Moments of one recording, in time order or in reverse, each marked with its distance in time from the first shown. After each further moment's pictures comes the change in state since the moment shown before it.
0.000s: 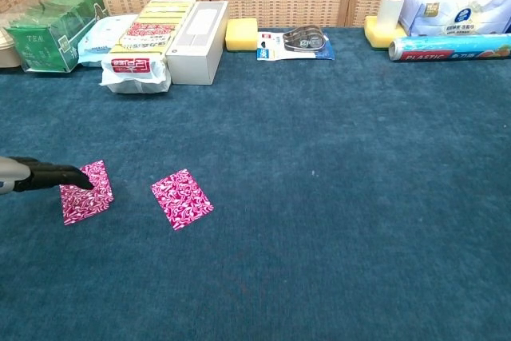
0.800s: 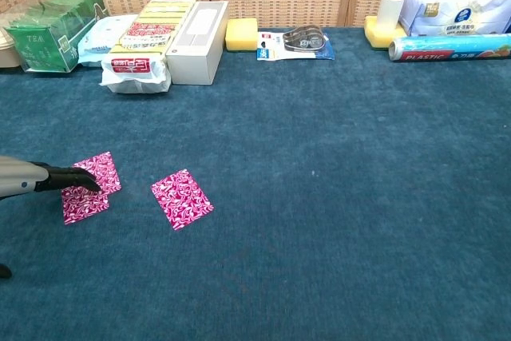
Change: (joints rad) left arm -0.023 -0.090 -0.067 0.128 -0.128 -0.091 0.035; right arm -0.001 0.001 -0.001 0.001 0.002 0.000 0.003
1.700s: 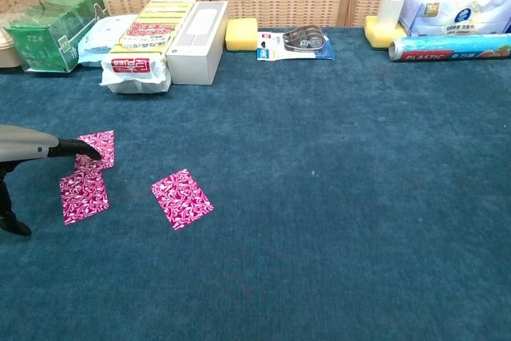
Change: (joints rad) left arm -0.080 -0.023 -0.060 0.054 -0.220 0.004 0.060; right arm 0.004 -0.002 0.000 0.000 0.006 -0.010 -0.007
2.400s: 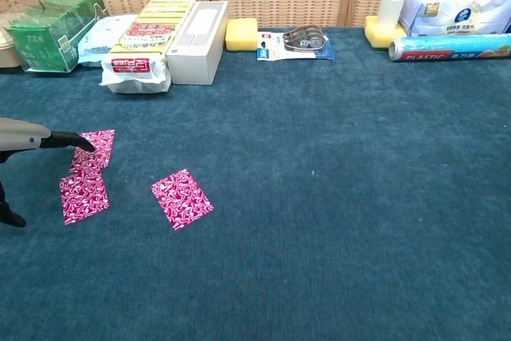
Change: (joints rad) left arm 0.000 0.021 -0.001 0.012 0.024 -0.017 -0.051; right arm 0.000 -0.001 -0.001 -0.005 0.001 -0.001 -0.009
